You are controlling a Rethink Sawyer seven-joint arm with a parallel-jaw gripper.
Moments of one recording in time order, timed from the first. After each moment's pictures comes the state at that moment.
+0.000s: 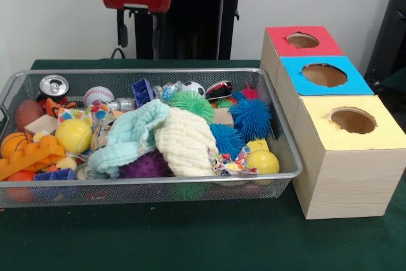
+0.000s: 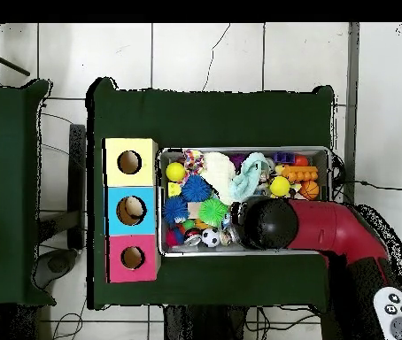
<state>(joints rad) -0.63 -0.87 0.29 1.79 -0.39 0.75 1.66</state>
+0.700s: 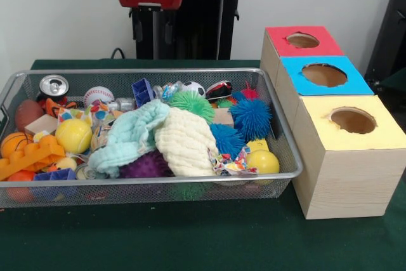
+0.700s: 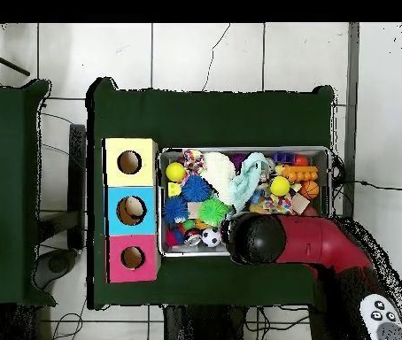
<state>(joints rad) -0.62 -0.88 0.29 1.89 -0.40 0.74 1.66</state>
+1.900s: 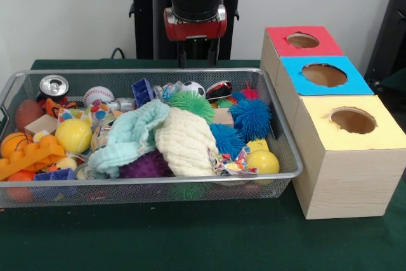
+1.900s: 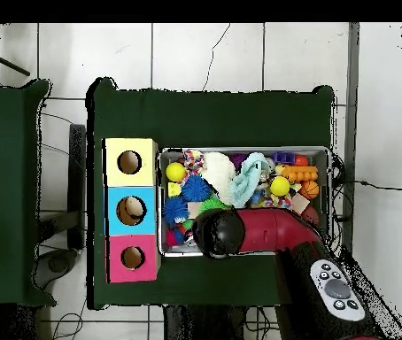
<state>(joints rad) -0.52 -0.72 0.29 1.86 -0.40 0.67 1.66</state>
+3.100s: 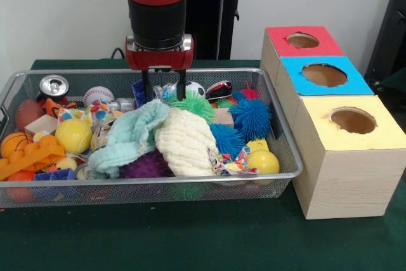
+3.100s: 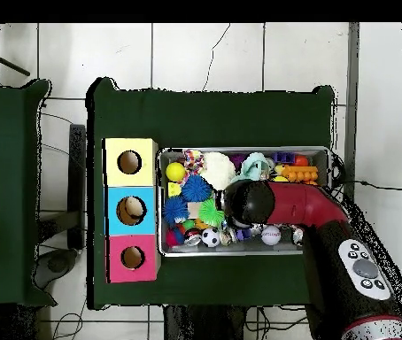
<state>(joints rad) -0.57 -0.63 0.29 1.66 -0.40 0.68 1.66</state>
